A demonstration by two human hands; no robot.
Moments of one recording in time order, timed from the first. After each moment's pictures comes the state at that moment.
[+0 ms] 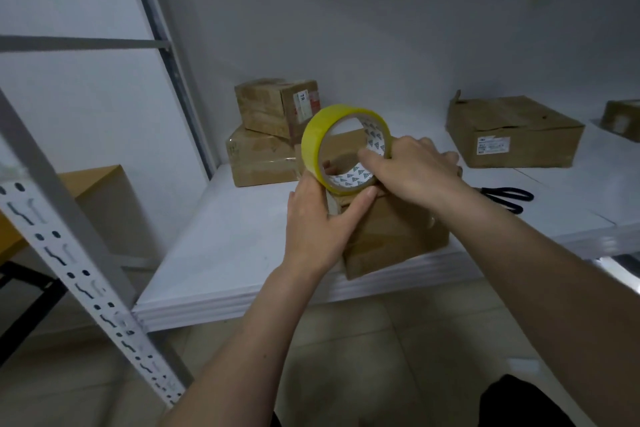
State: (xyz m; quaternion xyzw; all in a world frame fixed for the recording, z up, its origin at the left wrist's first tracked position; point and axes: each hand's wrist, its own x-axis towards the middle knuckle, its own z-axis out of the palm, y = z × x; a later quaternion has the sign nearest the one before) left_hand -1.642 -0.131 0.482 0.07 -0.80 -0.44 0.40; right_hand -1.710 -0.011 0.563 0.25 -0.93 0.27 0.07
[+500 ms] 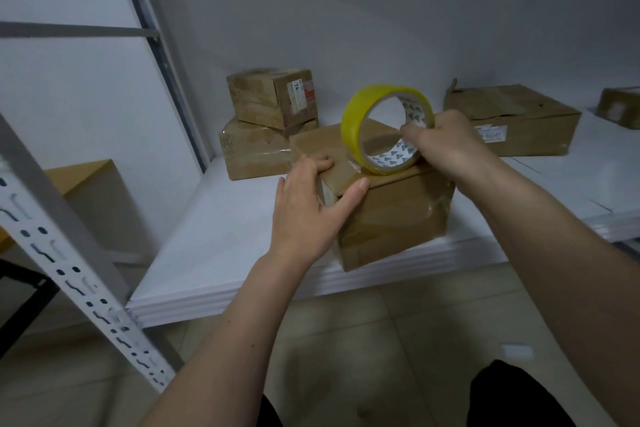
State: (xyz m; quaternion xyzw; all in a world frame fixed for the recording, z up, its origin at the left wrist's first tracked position) left_hand -1.639 -0.141 0.486 0.08 -0.86 -0.35 0.38; right_hand -1.741 0.013 0.557 0.19 -0.85 0.49 0.04
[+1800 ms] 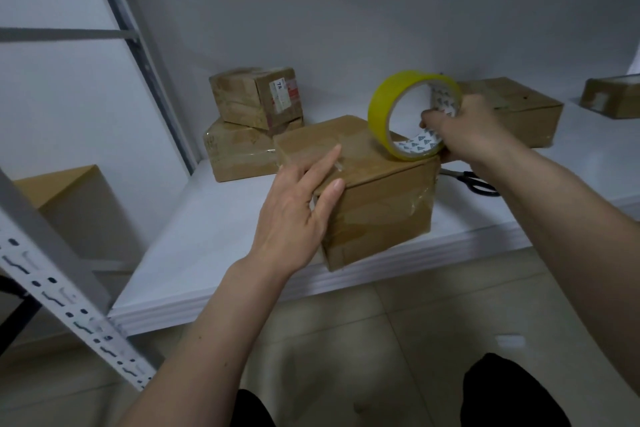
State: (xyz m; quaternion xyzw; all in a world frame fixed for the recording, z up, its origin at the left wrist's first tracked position) left_hand -1.631 -0.144 0.486 -0.01 -0.91 -0.22 0.35; right_hand -1.763 0.044 0.560 0.15 -0.80 0.57 0.06
